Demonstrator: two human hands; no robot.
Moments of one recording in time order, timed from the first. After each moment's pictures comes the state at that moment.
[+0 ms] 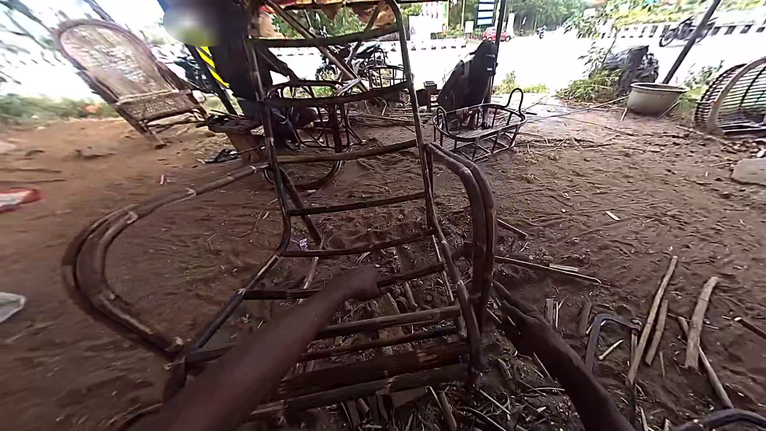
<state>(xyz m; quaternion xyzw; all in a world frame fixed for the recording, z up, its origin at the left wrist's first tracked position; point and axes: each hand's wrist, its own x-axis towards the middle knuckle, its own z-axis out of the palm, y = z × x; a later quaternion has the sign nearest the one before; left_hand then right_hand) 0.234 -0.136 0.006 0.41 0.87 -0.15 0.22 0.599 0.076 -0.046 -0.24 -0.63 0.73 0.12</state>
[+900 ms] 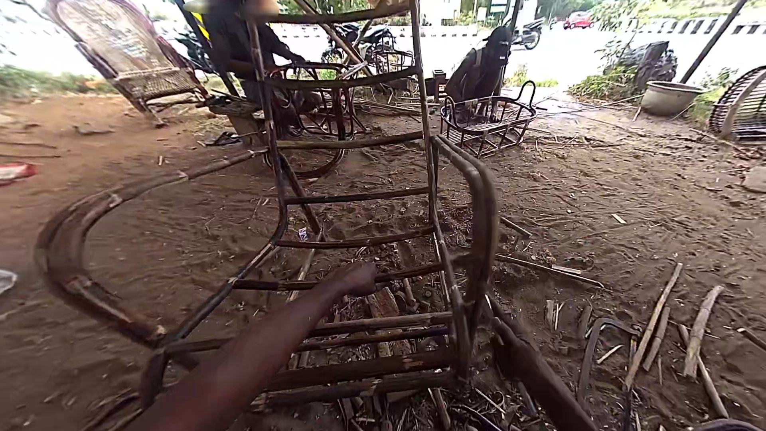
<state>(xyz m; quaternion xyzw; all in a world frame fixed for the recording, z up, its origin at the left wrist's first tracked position) 0.233 -0.147 0.001 0.39 0.88 -0.14 0.22 0.605 0.032 -0.059 -0.31 -0.61 0.71 0.16</state>
